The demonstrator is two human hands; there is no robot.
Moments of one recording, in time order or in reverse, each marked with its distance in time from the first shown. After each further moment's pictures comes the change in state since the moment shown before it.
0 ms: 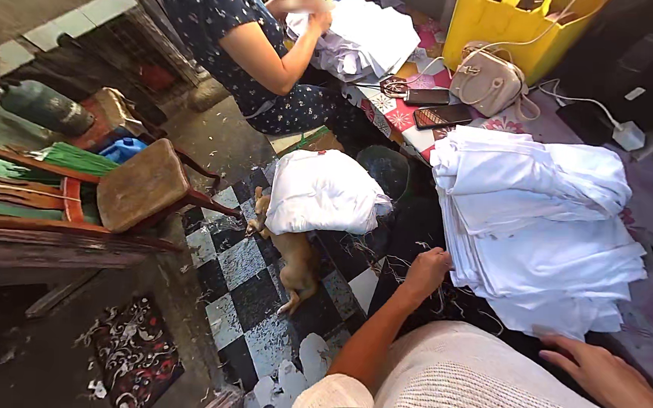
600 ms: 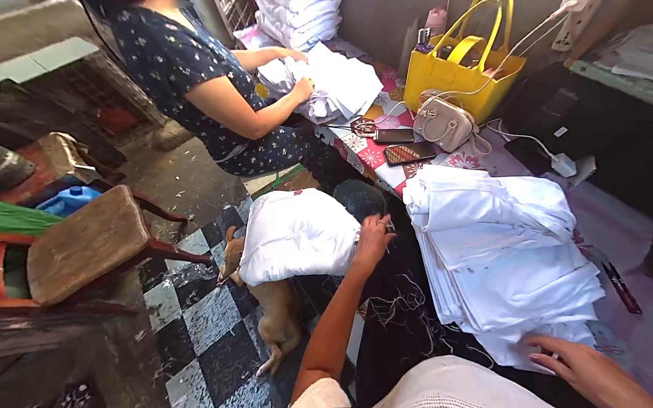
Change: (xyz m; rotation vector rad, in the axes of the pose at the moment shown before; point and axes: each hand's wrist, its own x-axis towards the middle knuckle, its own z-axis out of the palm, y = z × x) left_hand 0.114 -0.033 -0.124 0.406 -0.010 -0.293; right_hand 0.024 -0.003 -0.040 0.059 0.091 -0.114
